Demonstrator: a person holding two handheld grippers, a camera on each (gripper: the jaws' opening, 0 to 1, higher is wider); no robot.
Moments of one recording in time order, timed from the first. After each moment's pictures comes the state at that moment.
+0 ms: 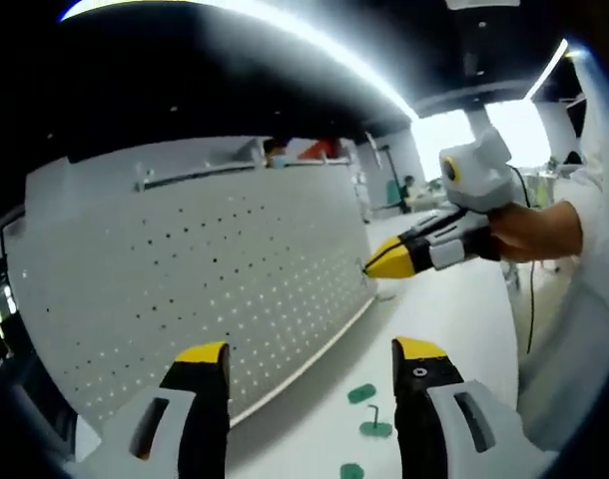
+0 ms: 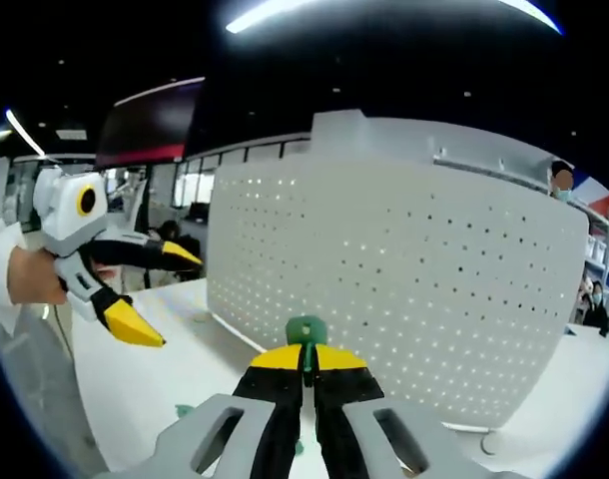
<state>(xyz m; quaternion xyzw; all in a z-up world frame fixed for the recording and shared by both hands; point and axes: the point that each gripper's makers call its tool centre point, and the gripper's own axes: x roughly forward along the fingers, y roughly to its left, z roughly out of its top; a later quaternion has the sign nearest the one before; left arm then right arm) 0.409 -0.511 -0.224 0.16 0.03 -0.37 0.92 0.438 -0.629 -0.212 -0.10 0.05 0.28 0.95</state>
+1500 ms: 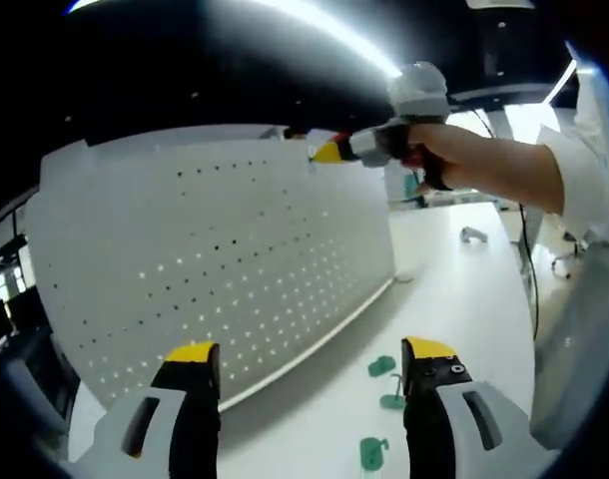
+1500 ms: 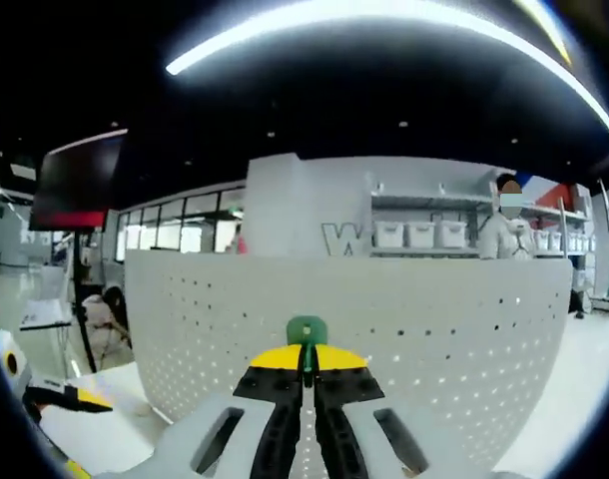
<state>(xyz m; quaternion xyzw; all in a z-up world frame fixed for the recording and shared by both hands) 0.421 -0.477 -0.255 0.13 0.05 -0.34 0.93 0.546 -0.643 -0.104 -0.02 -0.05 0.15 0.99</state>
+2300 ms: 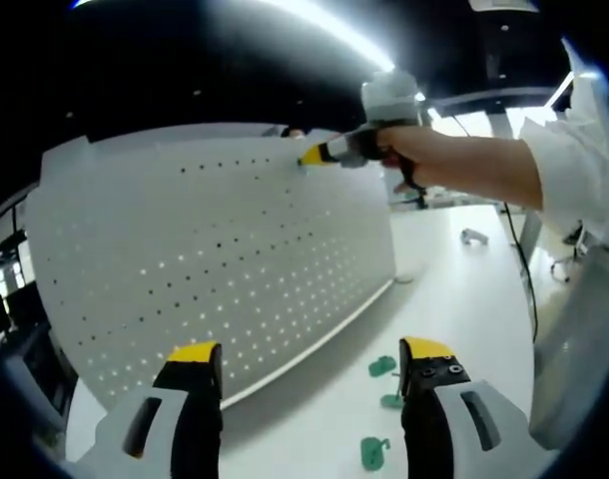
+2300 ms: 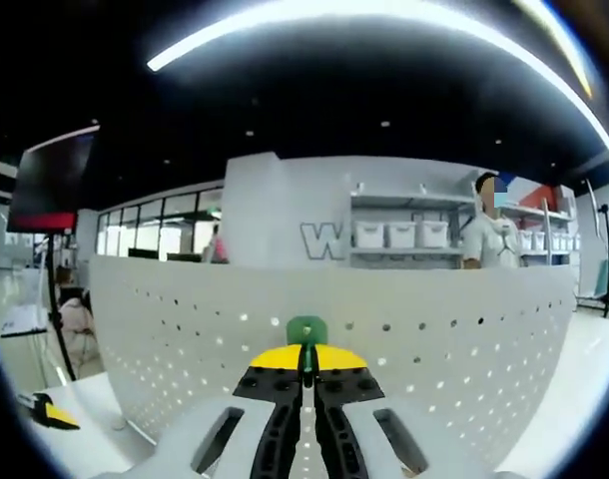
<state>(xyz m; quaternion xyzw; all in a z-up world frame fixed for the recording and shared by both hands) 0.426 -0.474 -0.255 0.12 0.05 -0.34 0.93 0.584 -0.655 -0.099 -0.02 -0.04 0.11 0.99</state>
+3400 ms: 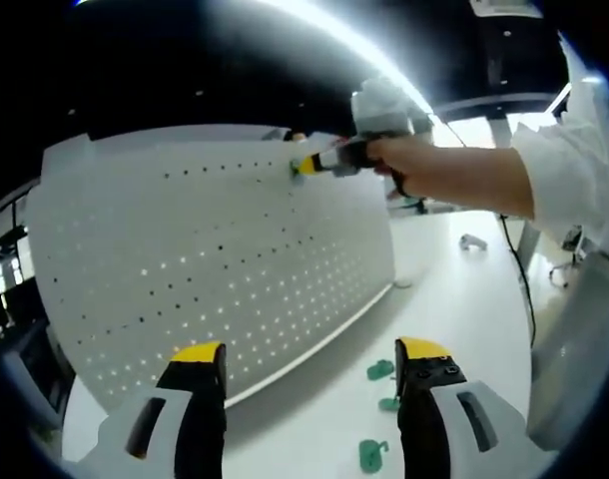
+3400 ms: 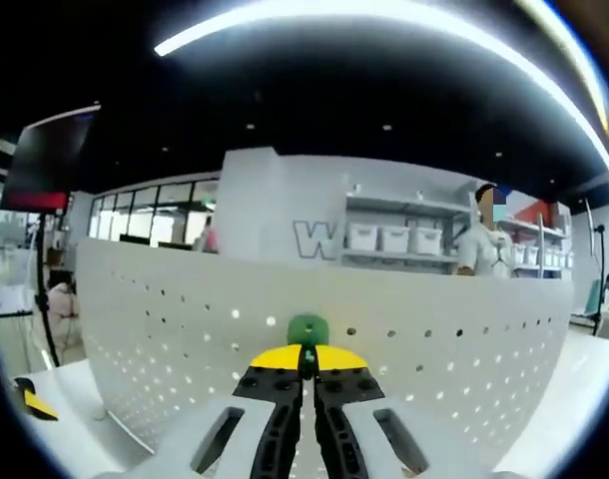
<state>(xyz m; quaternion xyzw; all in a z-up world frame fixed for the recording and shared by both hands) 0.424 -0.474 -0.252 0.11 0.05 -0.34 0.93 0.596 -0.655 -0.102 -0.06 -0.05 0.09 0.99</state>
